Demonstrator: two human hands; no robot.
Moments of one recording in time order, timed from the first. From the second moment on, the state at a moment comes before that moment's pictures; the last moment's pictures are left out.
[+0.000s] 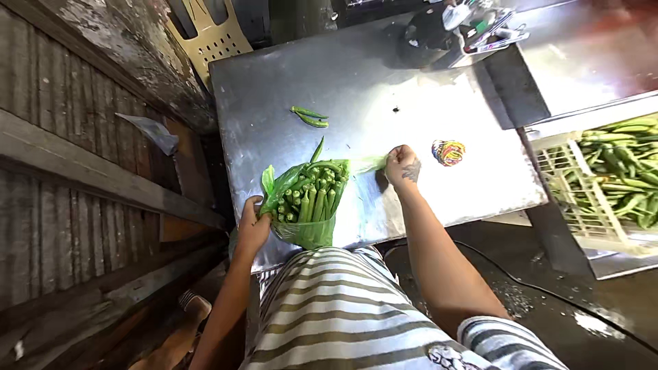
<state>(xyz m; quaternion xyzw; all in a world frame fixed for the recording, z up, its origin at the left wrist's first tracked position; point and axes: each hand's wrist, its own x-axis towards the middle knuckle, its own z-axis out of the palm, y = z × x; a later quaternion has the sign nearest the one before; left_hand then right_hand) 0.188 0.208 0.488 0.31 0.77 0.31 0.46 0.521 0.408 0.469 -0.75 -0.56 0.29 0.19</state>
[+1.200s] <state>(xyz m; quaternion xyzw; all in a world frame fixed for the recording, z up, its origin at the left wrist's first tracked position) 0.226 0.211 0.484 0.26 0.73 0.38 0.50 0.445 0.223 0.494 -0.45 -0.81 0.31 0.21</state>
